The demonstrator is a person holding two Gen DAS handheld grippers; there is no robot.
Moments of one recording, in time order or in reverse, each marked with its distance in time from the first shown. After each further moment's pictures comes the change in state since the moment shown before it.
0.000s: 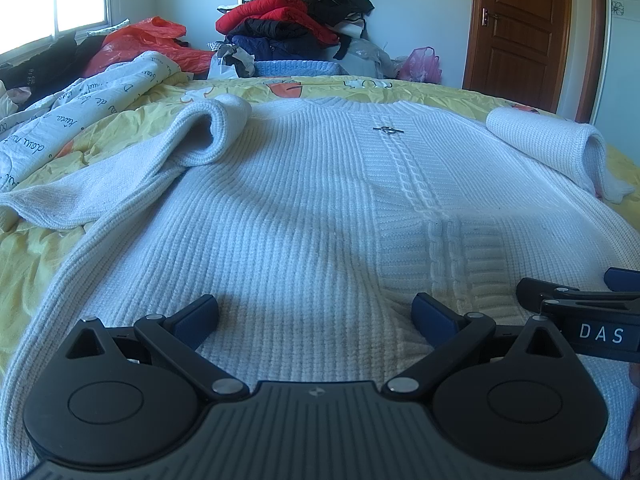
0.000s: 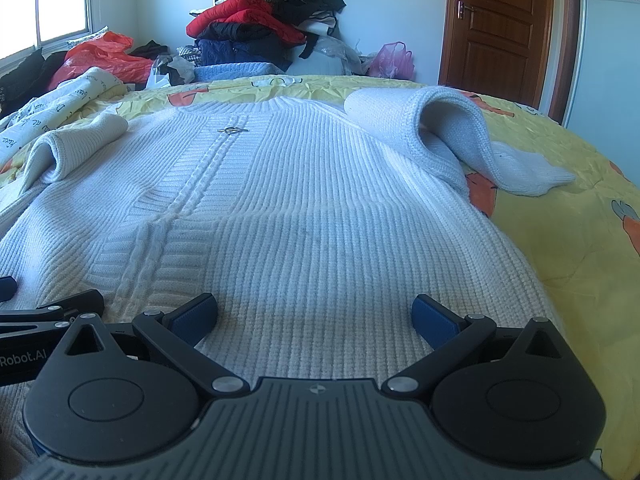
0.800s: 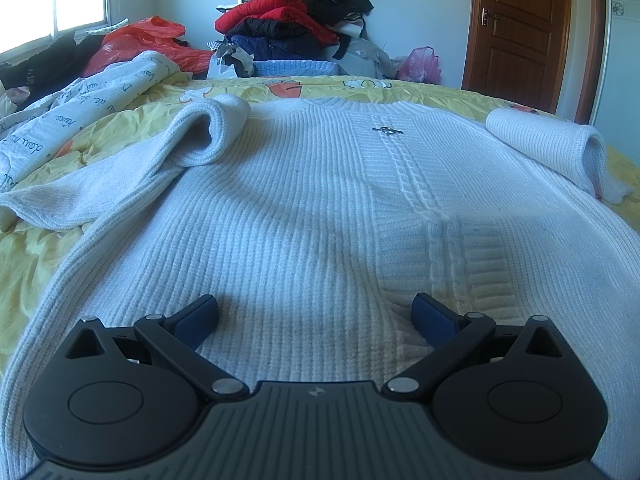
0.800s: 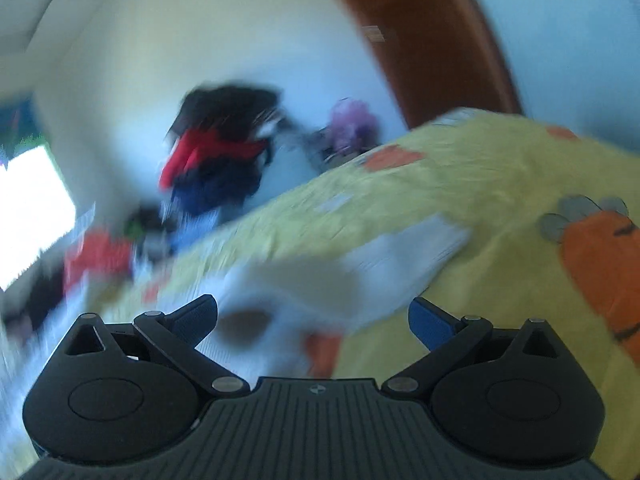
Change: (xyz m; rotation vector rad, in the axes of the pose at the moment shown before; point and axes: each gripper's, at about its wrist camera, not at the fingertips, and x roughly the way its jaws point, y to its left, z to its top) left arm 0.000 0.000 0.000 0.000 0.000 0.000; right arm -0.021 -0.230 0.062 0.541 -0.254 0.185
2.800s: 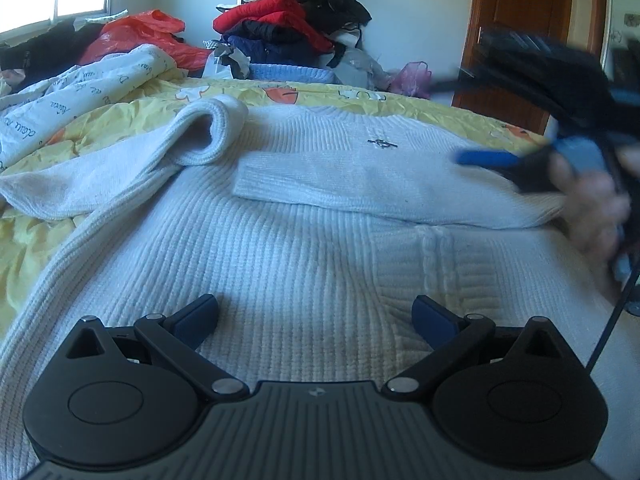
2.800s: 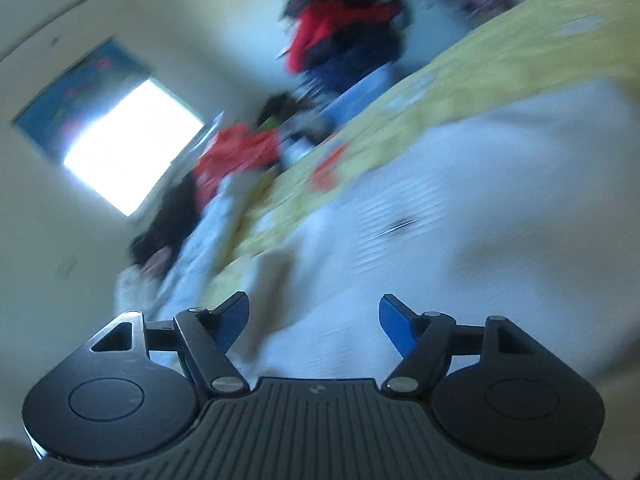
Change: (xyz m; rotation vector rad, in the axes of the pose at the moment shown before) left arm -0.004 0.010 0.000 -0.054 -0.017 -0.065; right arm 0.115 0.158 -0.087 0.045 0.406 0.415
